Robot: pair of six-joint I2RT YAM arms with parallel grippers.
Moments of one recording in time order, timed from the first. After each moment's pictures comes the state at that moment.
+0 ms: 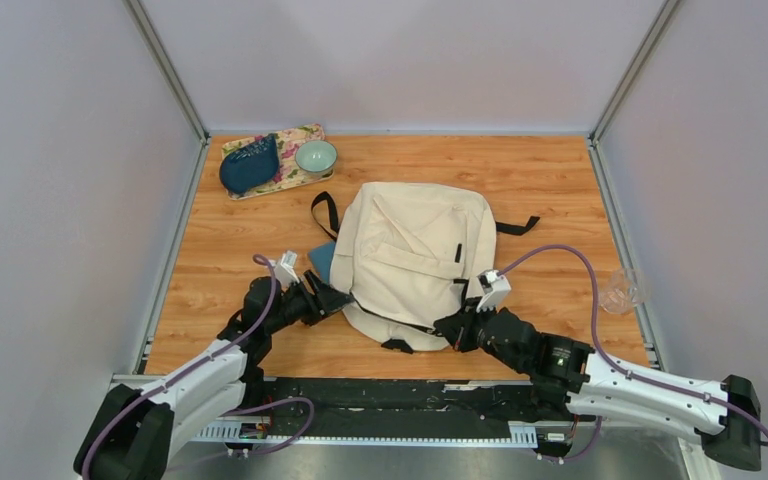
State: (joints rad) left arm -0.43 0.83 0.06 0.39 0.37 -1.05; right arm 1.18 0.52 0.28 -0.20 0.37 0.89
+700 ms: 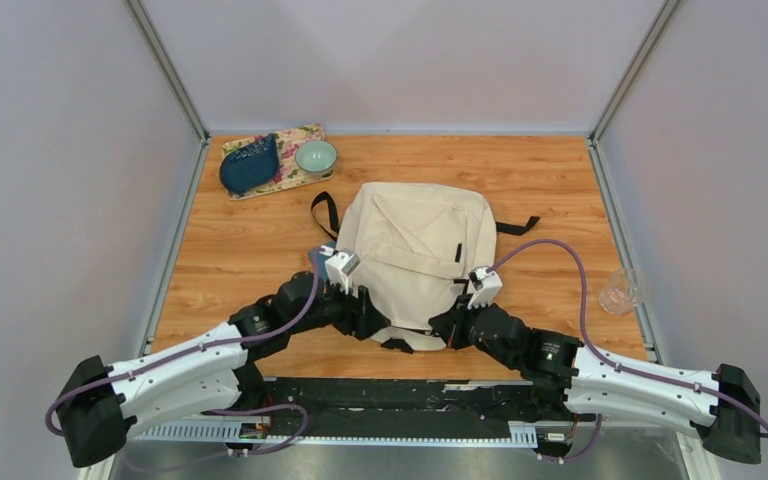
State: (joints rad) left arm -0.90 0.89 0.47 -0.03 0.16 -0.52; right arm 1.18 0.65 0.31 -0.14 0.37 0.85
